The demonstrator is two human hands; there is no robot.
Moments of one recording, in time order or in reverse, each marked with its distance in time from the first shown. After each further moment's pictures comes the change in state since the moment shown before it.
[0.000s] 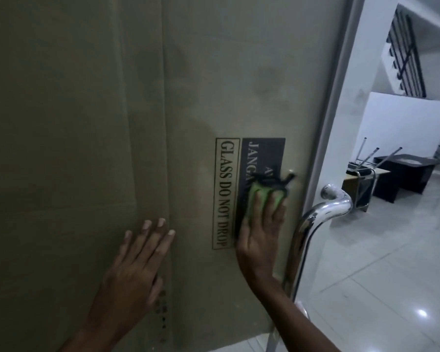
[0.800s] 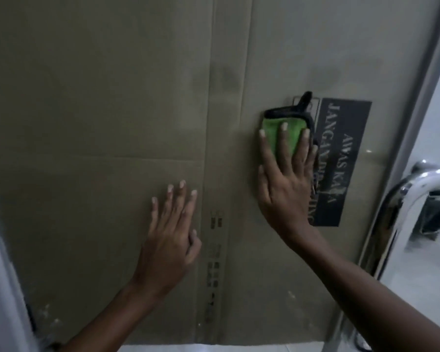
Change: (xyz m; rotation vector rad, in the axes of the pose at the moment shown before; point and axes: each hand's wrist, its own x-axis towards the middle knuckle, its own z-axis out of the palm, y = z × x) left_hand -0.038 -0.029 0.030 -0.105 0.291 -0.229; right_hand 0.029 -0.076 0.029 -0.076 0.059 -0.456
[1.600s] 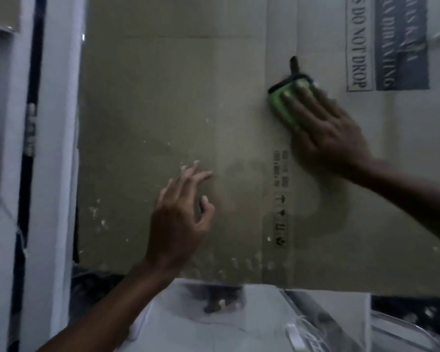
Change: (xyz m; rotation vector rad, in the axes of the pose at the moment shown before) left_hand -0.226 -0.078 0.112 -0.154 0.457 0.006; right_hand -0.176 -0.032 0.076 -0.067 0.102 -0.364
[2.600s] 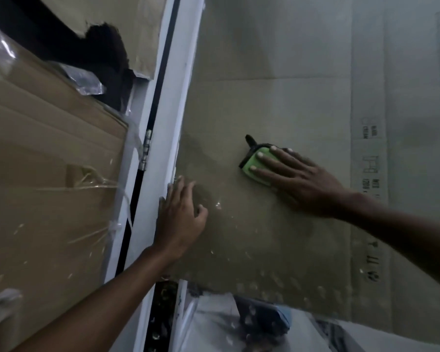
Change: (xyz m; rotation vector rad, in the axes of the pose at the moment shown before) left_hand 0.004 -0.136 -0.092 0.275 -0.118 -0.354; right_hand 0.058 -0.155 0.059 -0.036 -0.067 -0.477
